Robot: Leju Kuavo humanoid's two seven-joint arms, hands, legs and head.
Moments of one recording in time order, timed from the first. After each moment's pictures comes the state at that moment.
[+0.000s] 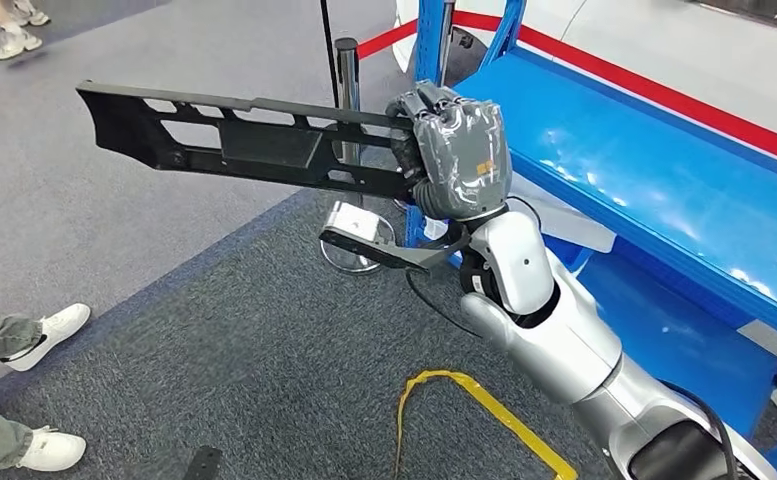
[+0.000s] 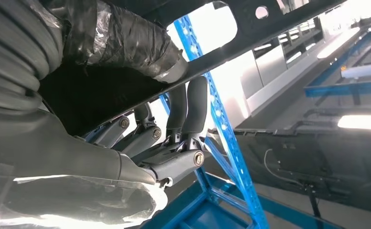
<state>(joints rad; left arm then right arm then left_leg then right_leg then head) -0.09 0.12 -0.73 -0.25 0.66 0.29 -0.31 -0.77 -0.14 0.72 -1.61 1.09 -0.32 0.38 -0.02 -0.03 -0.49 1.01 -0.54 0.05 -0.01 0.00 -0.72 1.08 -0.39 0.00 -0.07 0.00</state>
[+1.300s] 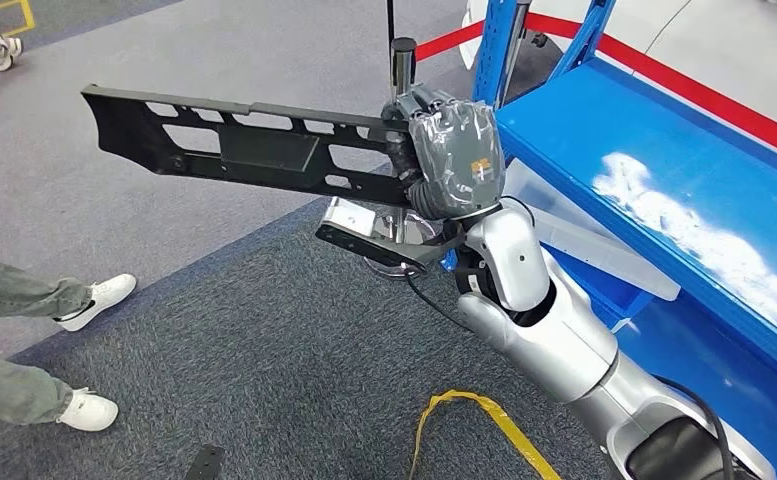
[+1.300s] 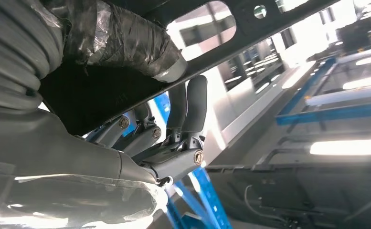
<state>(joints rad) -0.09 0.11 -0.74 -0.24 0.65 0.33 -0.29 -0.77 -0.14 0.73 -1.62 1.04 -0.28 0.39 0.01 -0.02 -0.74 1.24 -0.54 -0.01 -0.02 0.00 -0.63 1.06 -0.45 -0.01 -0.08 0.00</state>
